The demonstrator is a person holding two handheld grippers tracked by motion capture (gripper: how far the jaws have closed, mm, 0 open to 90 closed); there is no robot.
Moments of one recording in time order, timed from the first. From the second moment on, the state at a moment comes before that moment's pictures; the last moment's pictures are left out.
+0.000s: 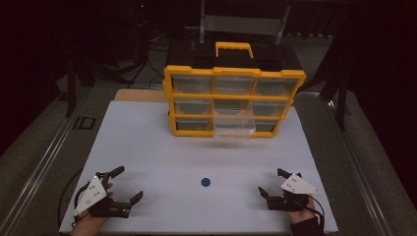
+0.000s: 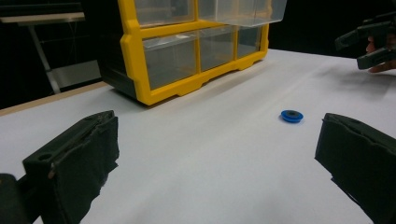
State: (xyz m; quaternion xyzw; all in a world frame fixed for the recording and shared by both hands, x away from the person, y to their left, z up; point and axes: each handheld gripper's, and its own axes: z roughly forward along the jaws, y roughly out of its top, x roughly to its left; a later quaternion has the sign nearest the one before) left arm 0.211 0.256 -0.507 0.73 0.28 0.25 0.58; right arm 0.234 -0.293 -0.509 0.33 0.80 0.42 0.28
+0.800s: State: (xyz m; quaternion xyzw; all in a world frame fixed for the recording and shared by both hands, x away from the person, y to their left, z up) left arm 0.215 0.254 -0.507 0.73 0.28 0.24 0.57; right arm 0.233 -0.291 -0.508 0.33 0.79 0.44 0.26
